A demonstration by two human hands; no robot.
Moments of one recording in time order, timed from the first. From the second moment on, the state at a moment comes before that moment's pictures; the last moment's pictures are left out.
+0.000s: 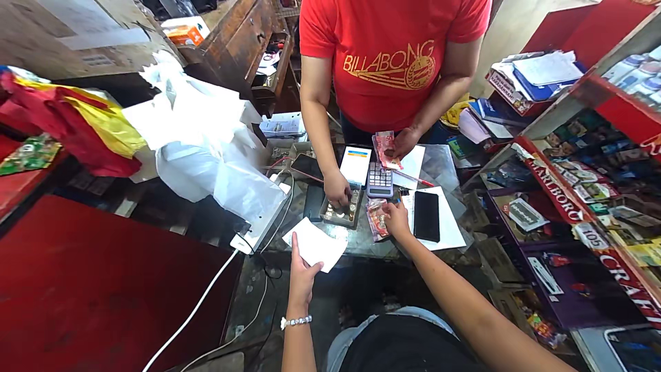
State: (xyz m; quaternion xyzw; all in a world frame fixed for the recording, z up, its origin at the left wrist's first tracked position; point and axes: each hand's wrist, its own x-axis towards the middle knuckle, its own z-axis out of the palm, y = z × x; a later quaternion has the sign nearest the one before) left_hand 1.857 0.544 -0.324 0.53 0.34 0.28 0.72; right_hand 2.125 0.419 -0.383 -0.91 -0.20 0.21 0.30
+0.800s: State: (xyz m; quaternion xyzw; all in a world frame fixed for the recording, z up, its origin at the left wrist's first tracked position) left_hand 1.833 0.546 -0.326 0.54 0.36 0.28 0.70; right_hand 2.115 0.377 -0.346 -0.93 -0.21 0.12 0.29
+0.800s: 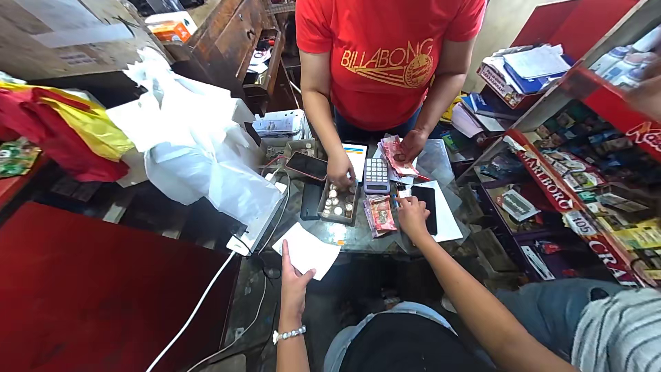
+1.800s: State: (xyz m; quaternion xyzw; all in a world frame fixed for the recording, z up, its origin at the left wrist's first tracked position) left_hand 1.859 0.540 -0.302 0.59 0.39 0.29 0.65; right_hand 2.044 0.378 -0.325 -0.89 -0.21 0.39 0.07
